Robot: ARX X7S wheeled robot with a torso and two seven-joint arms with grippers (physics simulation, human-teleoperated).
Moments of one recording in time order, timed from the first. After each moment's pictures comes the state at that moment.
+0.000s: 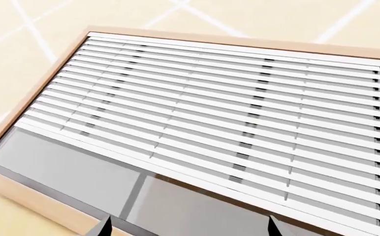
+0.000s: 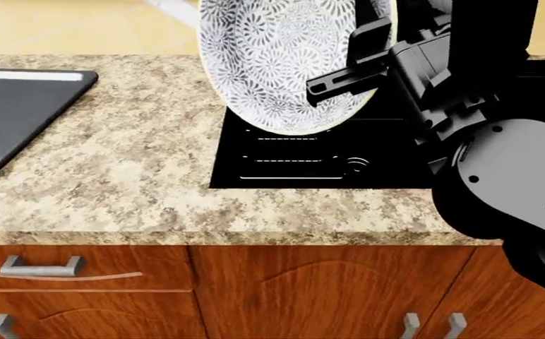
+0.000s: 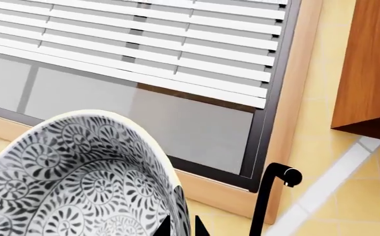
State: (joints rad) left arm 0.00 -1.11 -0.06 0.98 -0.70 0.26 -1.23; right arm 1.33 0.73 -0.82 -0.47 1.09 0.51 0.70
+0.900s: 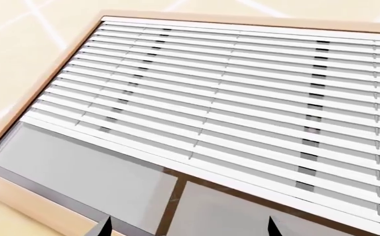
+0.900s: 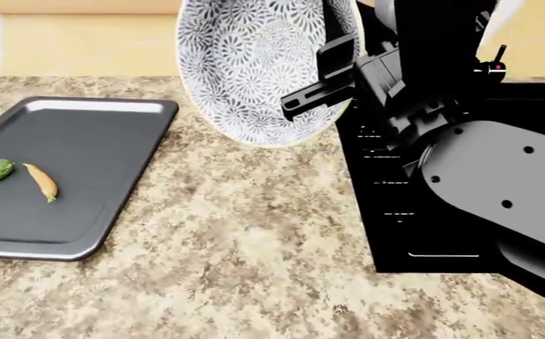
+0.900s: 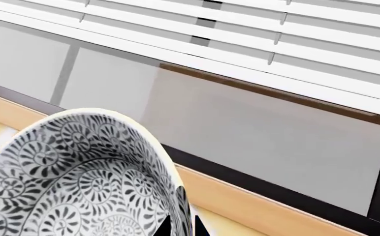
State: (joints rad) left arm 0.01 -1.11 -0.07 0.98 -0.71 0.26 -1.22; right arm 1.34 0.67 -0.88 -0.44 1.04 0.54 0.66
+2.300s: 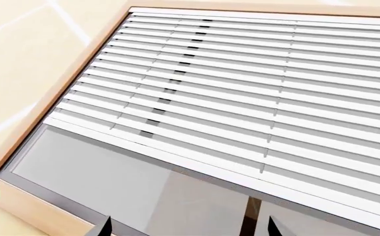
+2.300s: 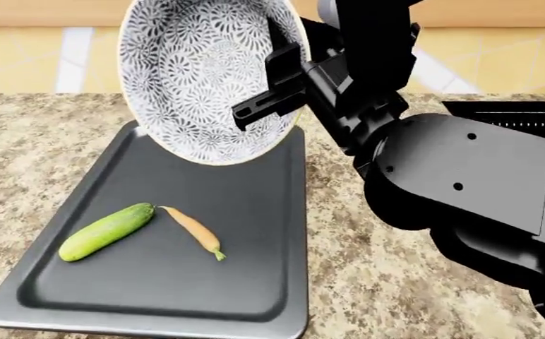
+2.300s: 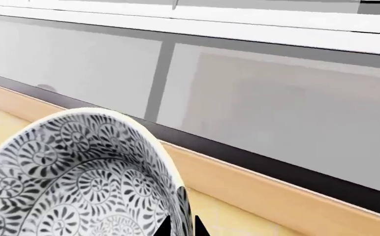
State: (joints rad) left arm 0.05 -1.11 -0.11 0.98 -0.71 0.28 -1.23; right arm 1.36 0.53 -0.89 -0.36 1.13 0.55 0.63
